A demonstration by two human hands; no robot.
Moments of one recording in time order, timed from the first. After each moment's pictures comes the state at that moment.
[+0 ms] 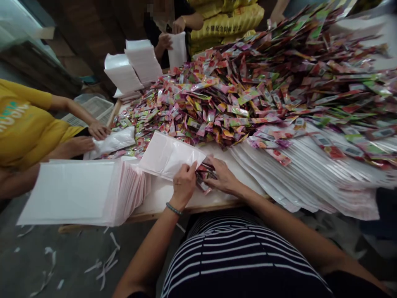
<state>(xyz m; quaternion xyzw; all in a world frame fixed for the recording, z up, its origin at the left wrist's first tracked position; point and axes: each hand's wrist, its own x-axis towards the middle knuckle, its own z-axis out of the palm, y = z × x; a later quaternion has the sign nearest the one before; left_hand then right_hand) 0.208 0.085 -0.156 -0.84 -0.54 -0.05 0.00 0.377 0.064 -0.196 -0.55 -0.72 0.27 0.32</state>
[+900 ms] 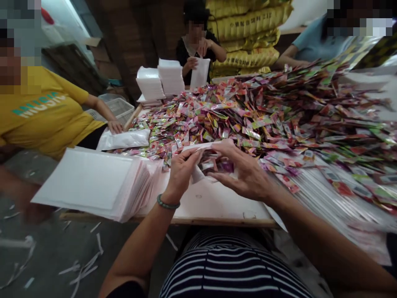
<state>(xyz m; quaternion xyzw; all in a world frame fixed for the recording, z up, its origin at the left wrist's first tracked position) 0.216 0.105 -0.049 -0.50 -0.43 -0.53 -0.54 0.393 0.071 -0.043 -0.38 -0.83 0.08 0.39</state>
